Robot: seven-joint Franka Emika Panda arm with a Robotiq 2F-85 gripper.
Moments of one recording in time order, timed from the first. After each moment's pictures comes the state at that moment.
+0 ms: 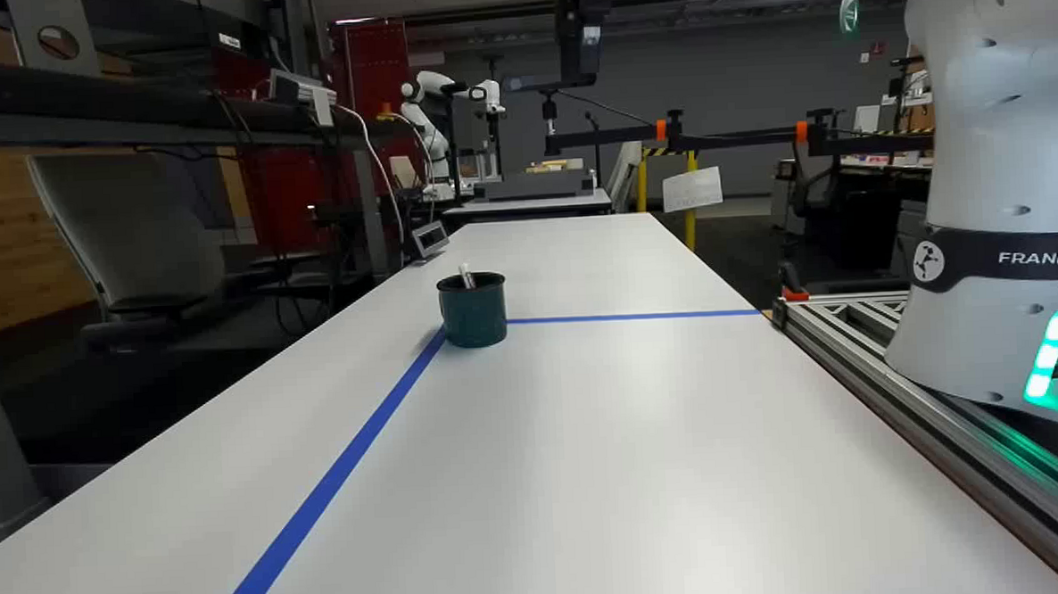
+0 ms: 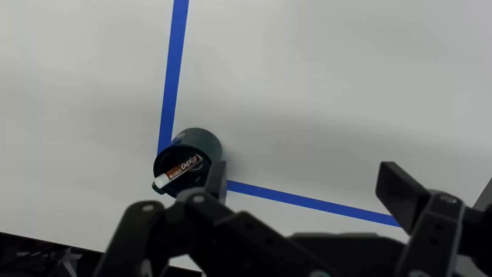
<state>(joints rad) -0.08 -0.64 -0.21 -2.58 -0.19 2.03 -0.40</state>
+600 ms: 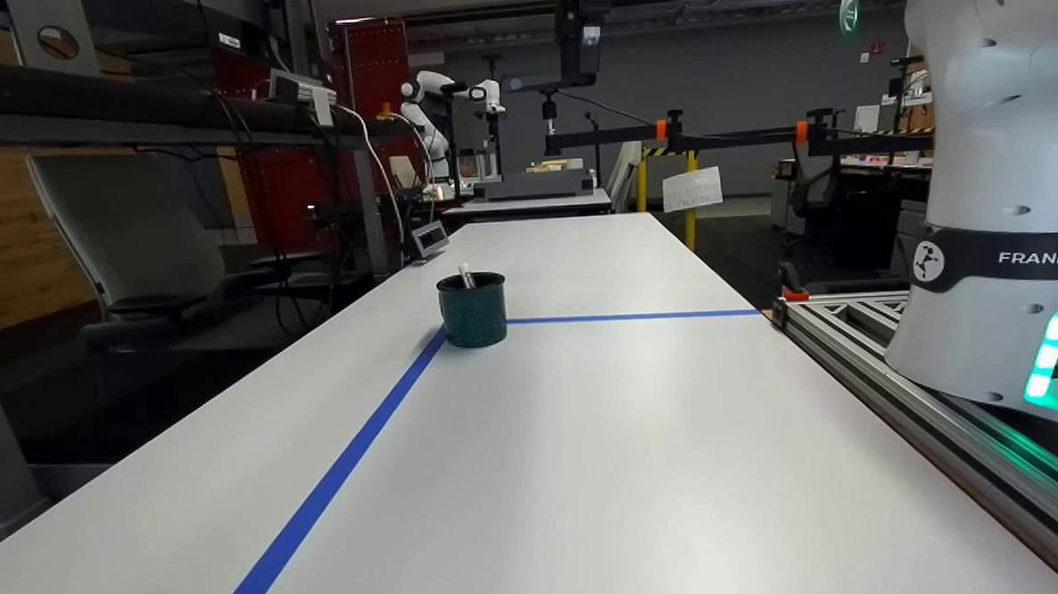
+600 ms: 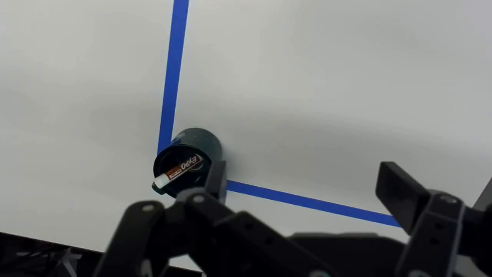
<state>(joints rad) -0.08 -0.64 -0.21 -2.58 -0.19 2.03 -0.40</state>
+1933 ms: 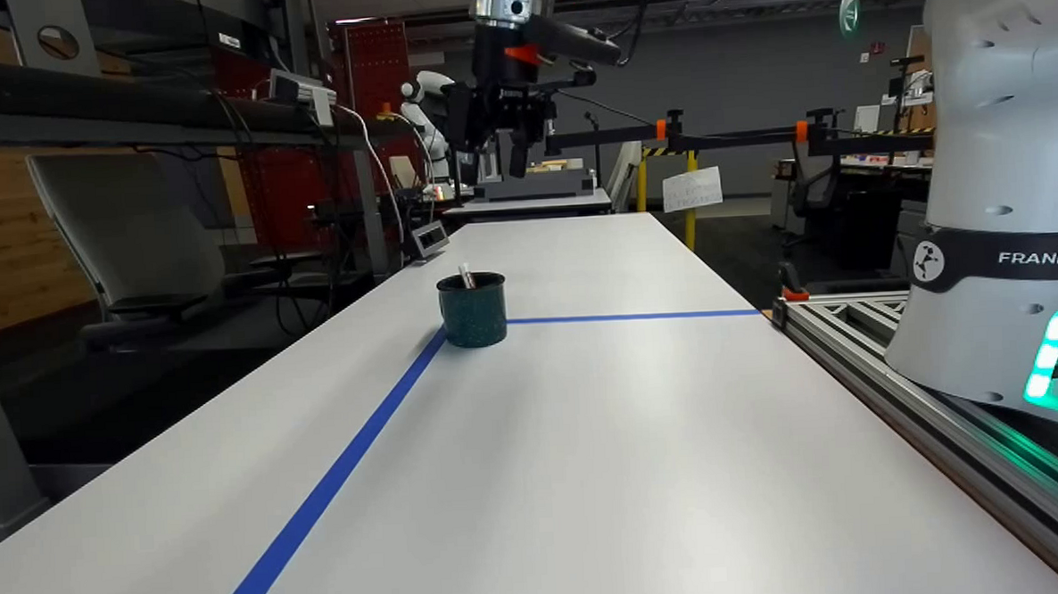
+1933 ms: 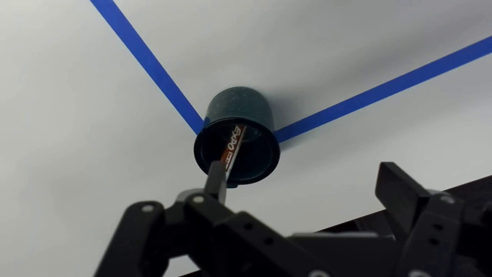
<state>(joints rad) -0.25 -0.24 -0.03 -2.60 -0.19 2.64 0.38</state>
